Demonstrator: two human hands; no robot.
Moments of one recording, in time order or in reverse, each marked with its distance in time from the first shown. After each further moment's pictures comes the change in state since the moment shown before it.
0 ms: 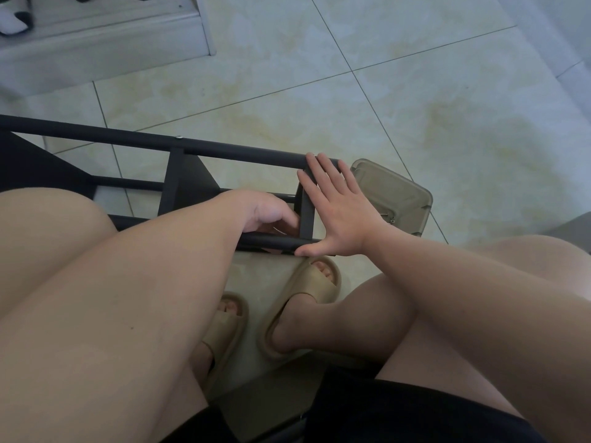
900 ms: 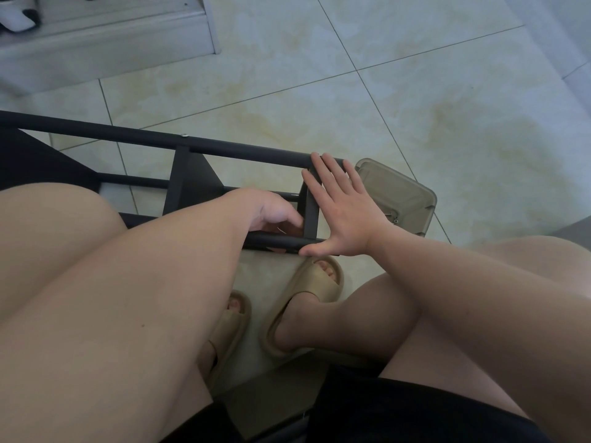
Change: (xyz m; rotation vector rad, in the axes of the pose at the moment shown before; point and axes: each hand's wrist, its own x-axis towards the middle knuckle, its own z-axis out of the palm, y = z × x) left_hand -0.003 0.001 0.005 0.031 0.012 -0.036; right_hand -0.001 -0.001 0.000 -0.023 -0.002 0.001
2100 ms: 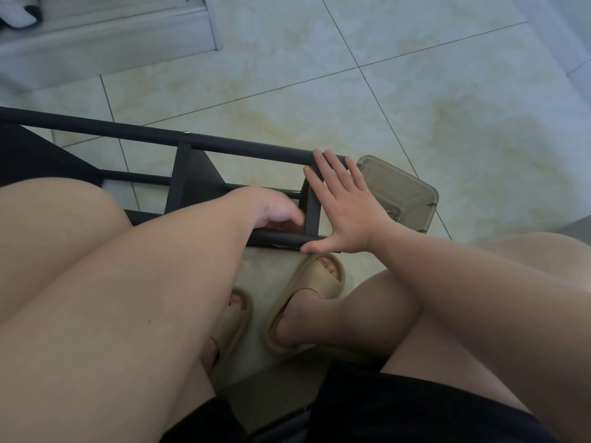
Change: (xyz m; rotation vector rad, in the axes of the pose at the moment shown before) left_hand -0.004 0.002 0.006 0.081 0.133 0.071; right_hand 0.000 -0.001 -0.001 0.001 -0.005 0.003
